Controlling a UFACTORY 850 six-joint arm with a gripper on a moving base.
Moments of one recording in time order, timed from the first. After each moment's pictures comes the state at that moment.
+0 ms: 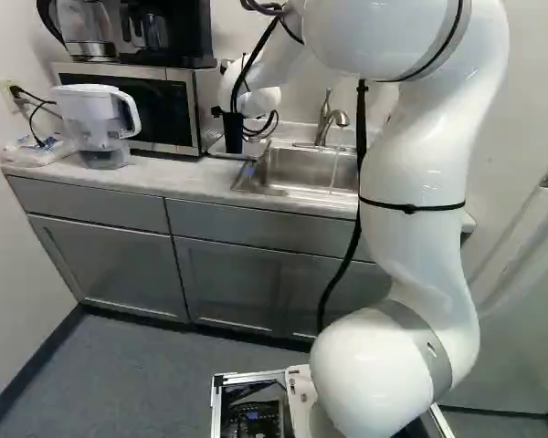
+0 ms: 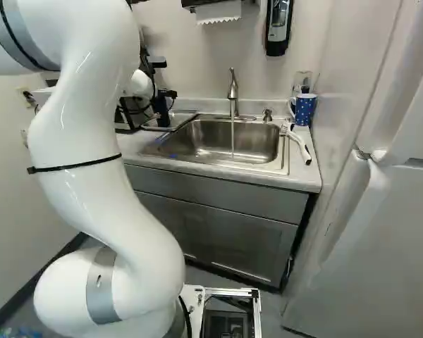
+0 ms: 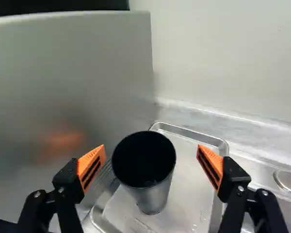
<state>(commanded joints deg) 15.8 -19.9 -73.7 4.4 17.8 -0.6</state>
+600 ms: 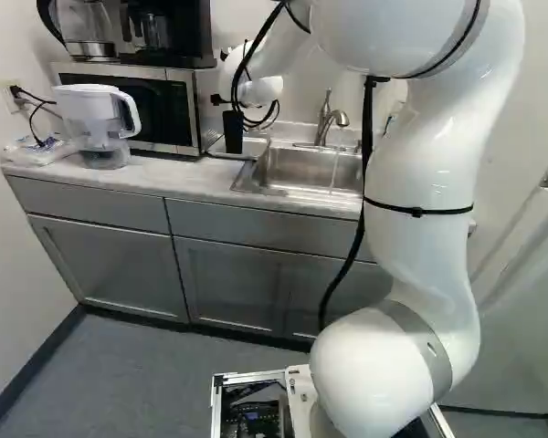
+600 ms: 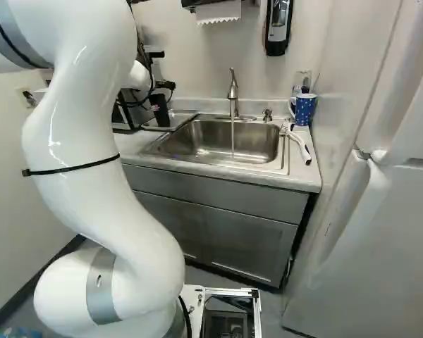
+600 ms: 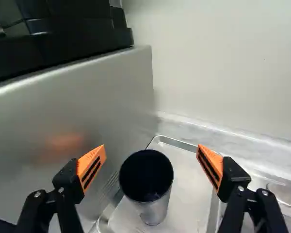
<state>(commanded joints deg) 15.8 -18.0 -75.1 4.4 17.8 -0.6</state>
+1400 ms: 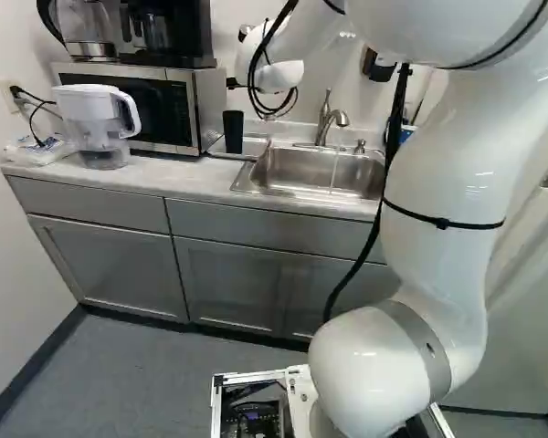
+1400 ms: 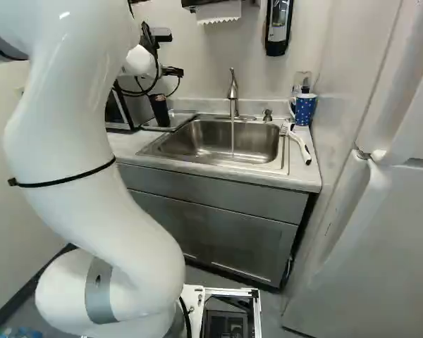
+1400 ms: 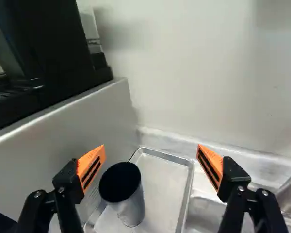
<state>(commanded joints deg) 11.3 -10.9 -71.8 4.4 17.8 -0.6</state>
